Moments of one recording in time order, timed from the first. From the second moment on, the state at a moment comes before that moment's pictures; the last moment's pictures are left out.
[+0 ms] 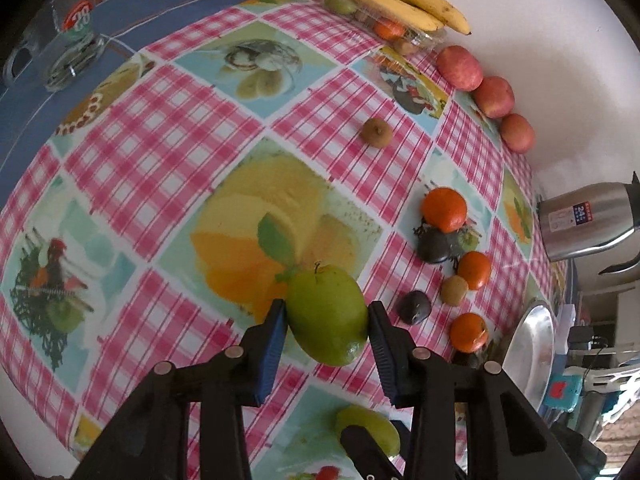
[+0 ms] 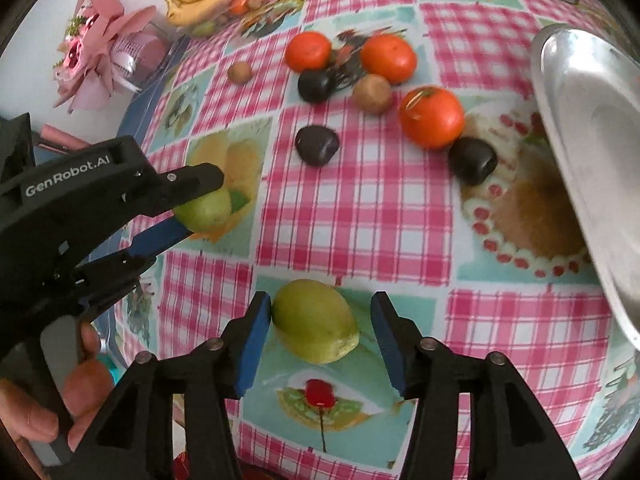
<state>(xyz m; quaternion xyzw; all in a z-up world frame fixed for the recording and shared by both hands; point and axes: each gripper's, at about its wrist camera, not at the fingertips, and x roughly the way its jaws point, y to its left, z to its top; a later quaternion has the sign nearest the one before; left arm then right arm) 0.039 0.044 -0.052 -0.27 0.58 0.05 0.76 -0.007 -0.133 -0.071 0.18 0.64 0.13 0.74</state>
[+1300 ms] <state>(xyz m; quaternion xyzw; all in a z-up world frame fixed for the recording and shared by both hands) 0.100 -0.049 0.006 -0.21 0.55 -0.02 0.81 0.054 -0.292 -0.004 0.27 0.49 -0.08 0.82</state>
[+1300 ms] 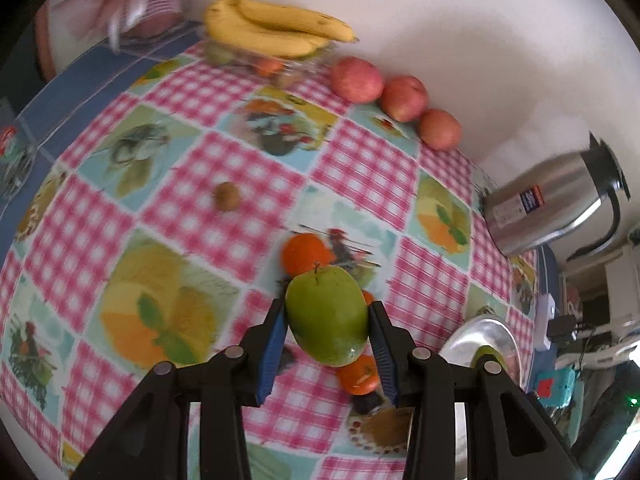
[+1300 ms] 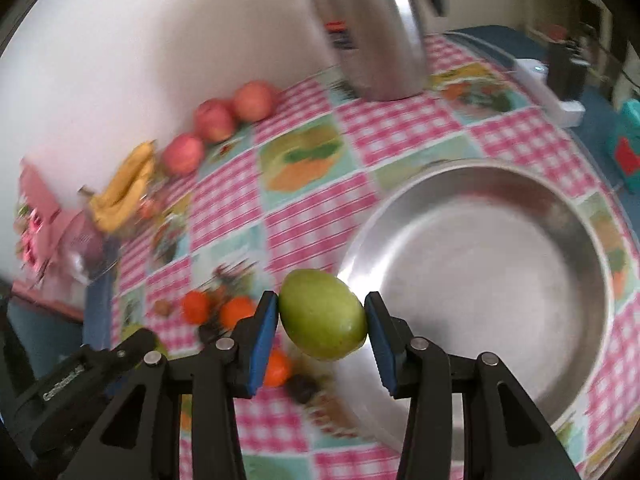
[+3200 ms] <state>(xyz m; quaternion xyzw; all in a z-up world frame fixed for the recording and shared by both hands) 0.075 -0.189 -0.013 -0.05 0.58 -0.11 0.80 0.013 -0.377 0.001 0.25 0.50 -0.22 0.80</state>
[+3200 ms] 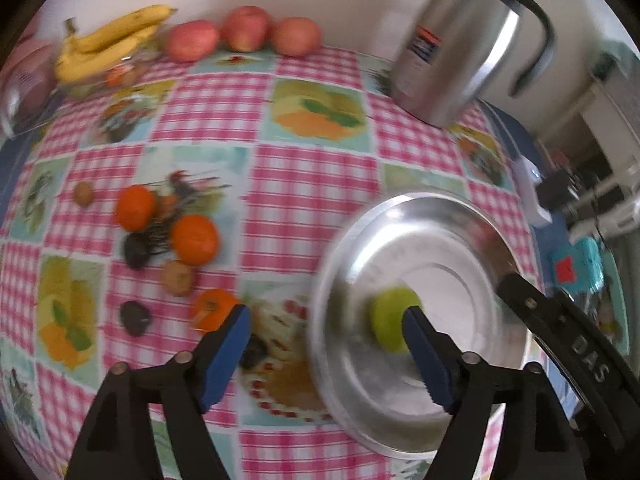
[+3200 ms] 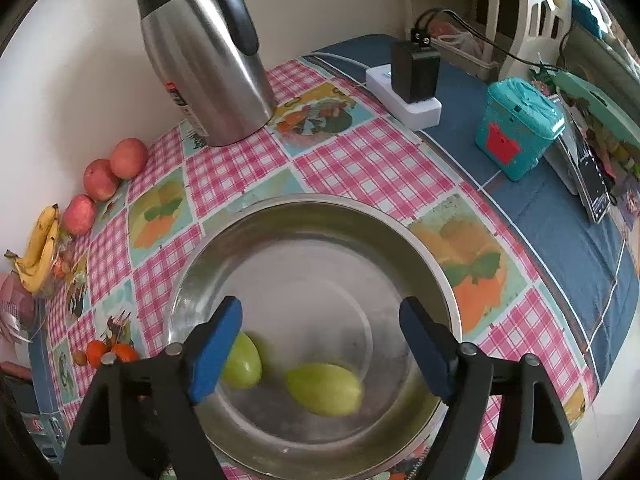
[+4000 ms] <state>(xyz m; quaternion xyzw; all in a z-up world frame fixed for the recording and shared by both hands) 0.098 -0.073 -0.006 -0.04 0.52 0.09 0.85 0.051 -0.271 0.010 0.13 0.53 -0.08 0.84</state>
